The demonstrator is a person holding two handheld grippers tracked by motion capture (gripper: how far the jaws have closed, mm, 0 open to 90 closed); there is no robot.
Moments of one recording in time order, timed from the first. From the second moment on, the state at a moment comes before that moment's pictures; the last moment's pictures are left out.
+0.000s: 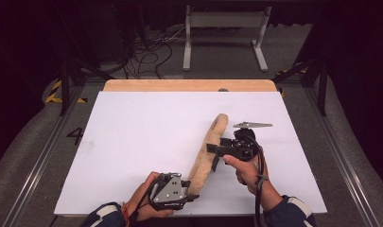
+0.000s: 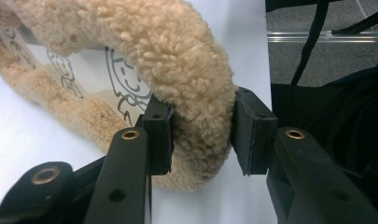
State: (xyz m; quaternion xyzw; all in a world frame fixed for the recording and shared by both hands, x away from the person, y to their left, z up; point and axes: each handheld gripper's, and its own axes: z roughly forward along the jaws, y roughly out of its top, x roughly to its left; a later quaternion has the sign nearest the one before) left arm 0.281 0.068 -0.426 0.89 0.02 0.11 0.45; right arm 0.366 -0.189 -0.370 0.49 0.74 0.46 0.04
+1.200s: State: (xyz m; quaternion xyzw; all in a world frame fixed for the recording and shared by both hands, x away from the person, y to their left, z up) left arm 0.298 0.198 -0.443 0.87 0.20 0.11 0.43; right arm 0.406 -0.164 -0.362 0.46 0.83 0.33 -0.01
